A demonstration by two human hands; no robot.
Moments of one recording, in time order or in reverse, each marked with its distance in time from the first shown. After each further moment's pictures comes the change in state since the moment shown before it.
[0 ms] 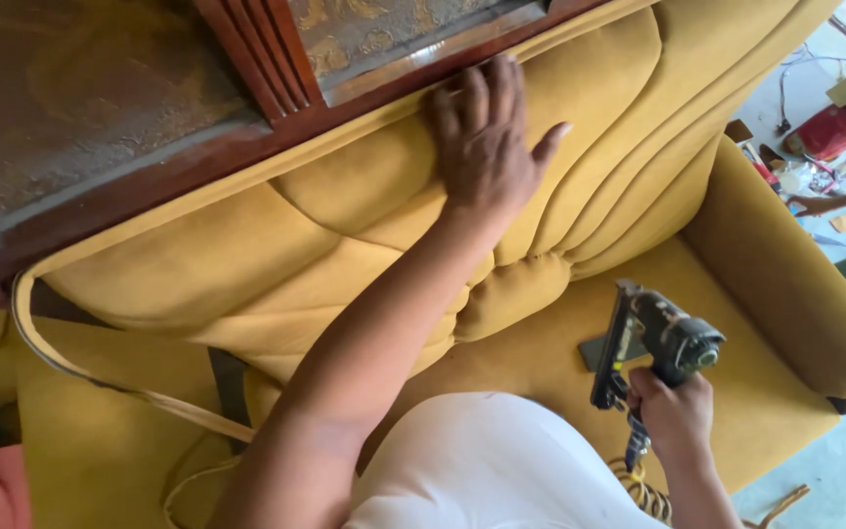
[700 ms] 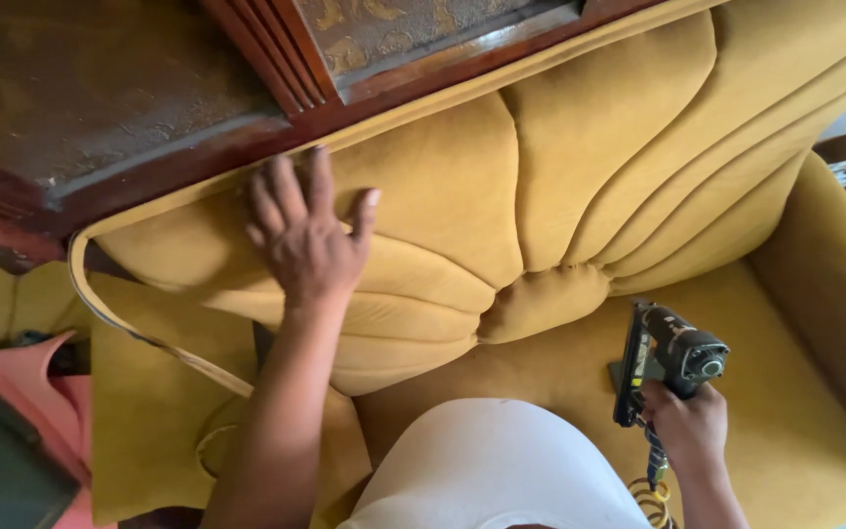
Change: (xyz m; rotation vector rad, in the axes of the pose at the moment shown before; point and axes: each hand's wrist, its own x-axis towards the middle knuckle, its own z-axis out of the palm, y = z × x) left_hand -0.125 -0.141 -0.057 0.161 -0.067 -0.411; right_hand 0.061 0.036 -0.003 -0.125 -0.124 0.085
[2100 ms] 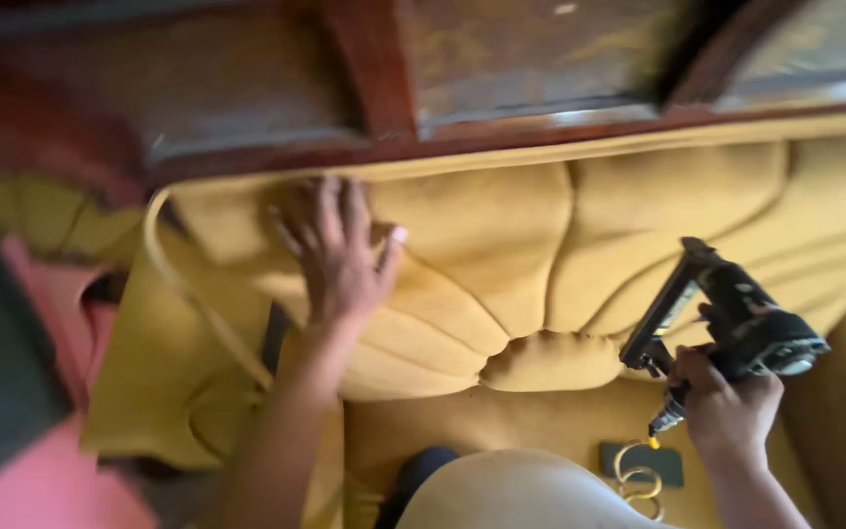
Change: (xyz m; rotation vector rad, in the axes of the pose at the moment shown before) left_hand -0.012 -0.014 0.003 0.045 0.243 -0.042; right_hand 0.041 -0.168 -0.004 0.422 -0.203 -0.548
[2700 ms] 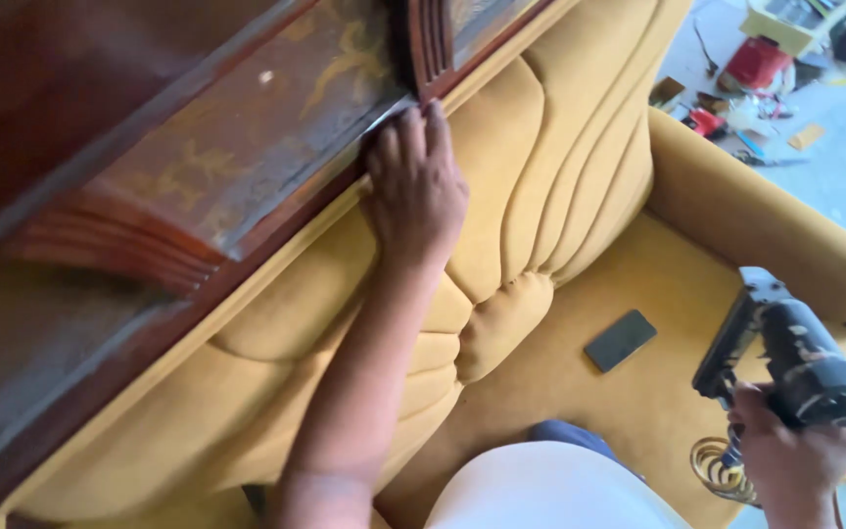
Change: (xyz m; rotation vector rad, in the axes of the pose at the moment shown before) left_hand 0.100 0.224 0.017 -0.492 0.063 0.664; right_hand -0.207 0.073 -0.074 -0.568 0.766 0.155
